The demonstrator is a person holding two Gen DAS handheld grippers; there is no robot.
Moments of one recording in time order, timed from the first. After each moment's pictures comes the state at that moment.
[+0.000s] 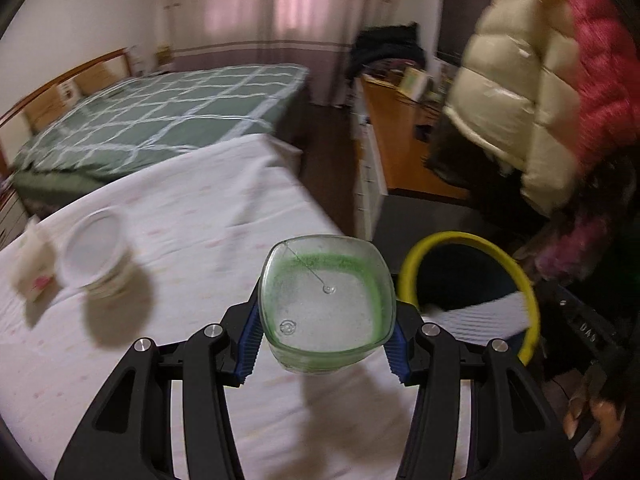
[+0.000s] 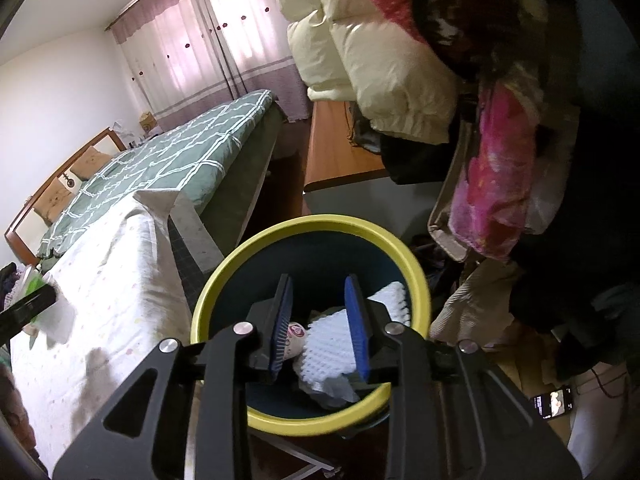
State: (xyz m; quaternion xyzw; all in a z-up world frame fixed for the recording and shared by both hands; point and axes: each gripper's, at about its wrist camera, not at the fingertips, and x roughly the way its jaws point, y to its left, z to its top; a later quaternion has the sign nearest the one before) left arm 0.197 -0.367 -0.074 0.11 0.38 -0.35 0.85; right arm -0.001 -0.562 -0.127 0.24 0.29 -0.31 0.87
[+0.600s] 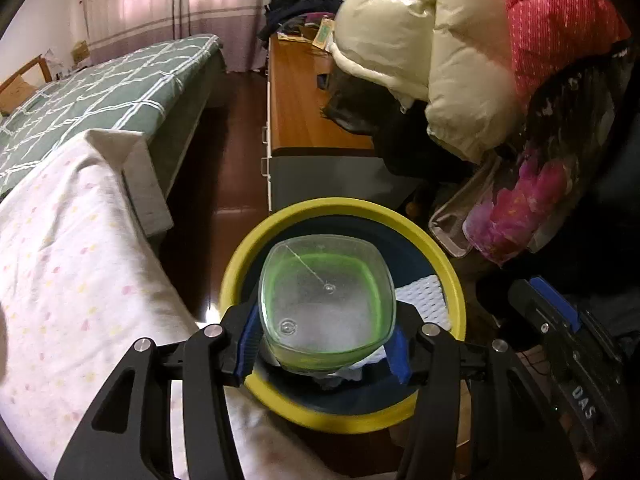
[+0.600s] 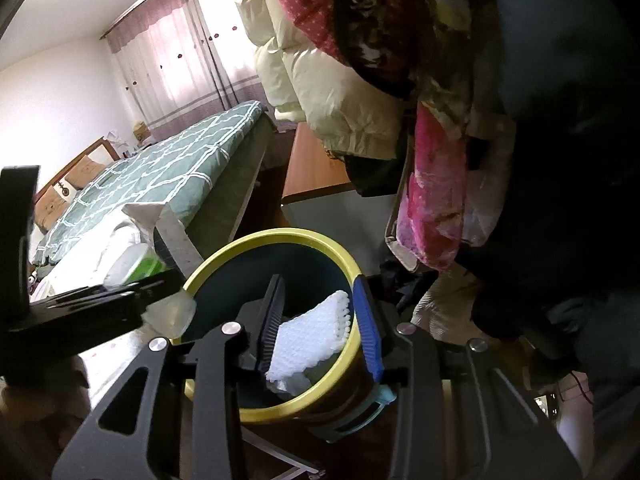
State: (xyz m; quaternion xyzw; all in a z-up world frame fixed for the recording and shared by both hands) left arm 0.141 -0.521 -0.115 0.15 0.42 -0.44 0.77; right arm -0.045 -0.585 -0.118 0.24 0.28 -0.33 0.87
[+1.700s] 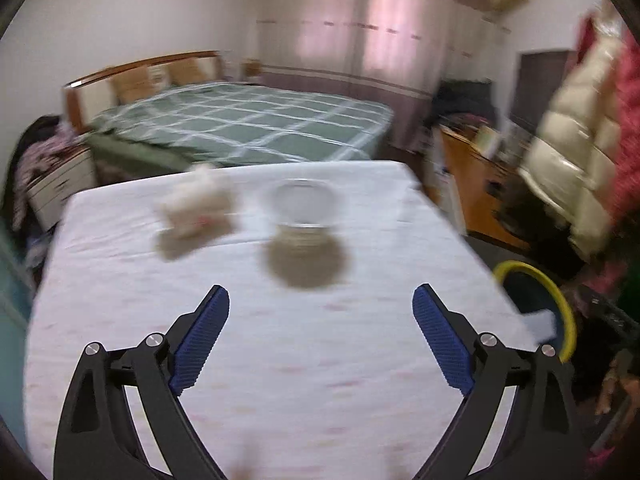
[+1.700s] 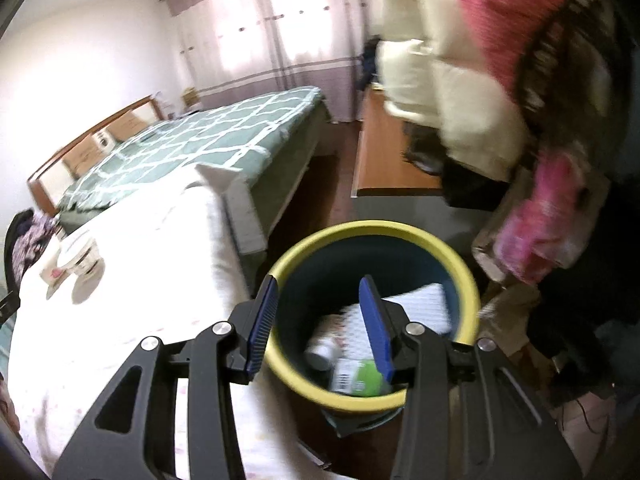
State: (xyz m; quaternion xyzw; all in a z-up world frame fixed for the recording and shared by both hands) left arm 0.201 -0.136 -0.063 0.01 0.34 -0.20 0.92; right arm 0.029 -0.493 -0.095 0.17 0.31 -0.24 0.90
